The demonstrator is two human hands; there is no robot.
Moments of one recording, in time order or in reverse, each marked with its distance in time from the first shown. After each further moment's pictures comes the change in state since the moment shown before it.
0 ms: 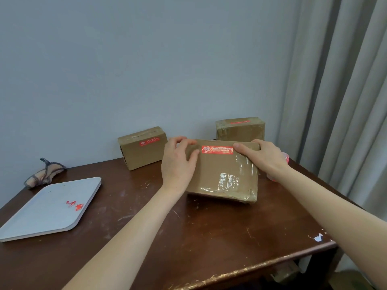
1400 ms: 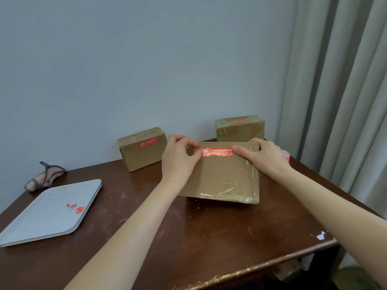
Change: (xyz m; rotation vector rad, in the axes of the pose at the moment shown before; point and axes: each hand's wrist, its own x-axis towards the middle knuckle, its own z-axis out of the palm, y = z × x) left_hand 0.011 0.014 -0.010 0.011 -0.128 -0.111; right_hand -0.003 0.003 0.002 -0.037 0.027 -0.081
